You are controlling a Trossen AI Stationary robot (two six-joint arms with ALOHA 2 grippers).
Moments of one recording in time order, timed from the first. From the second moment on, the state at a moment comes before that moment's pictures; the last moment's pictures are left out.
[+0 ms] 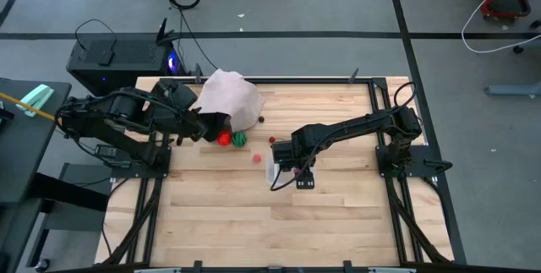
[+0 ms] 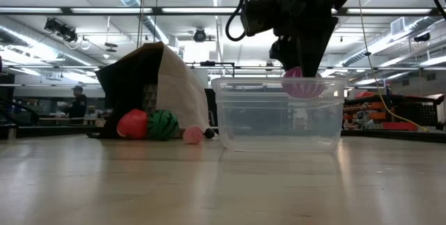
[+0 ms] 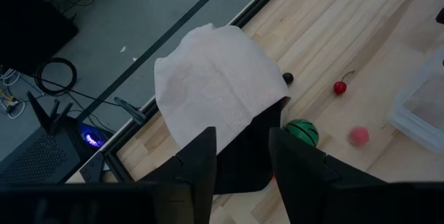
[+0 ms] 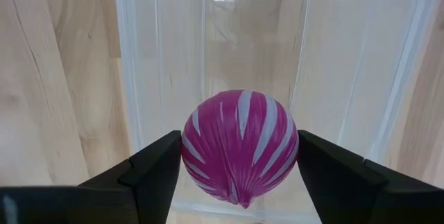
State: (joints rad) left arm -0.17 1.26 1.66 -1.57 -0.75 -0.75; right arm 0.11 1.89 1.54 -1.16 -0.11 0.14
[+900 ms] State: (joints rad) left arm -0.17 1.26 1.66 -1.57 -0.75 -0.75; right arm 0.11 1.89 1.54 -1.17 -0.11 0.17
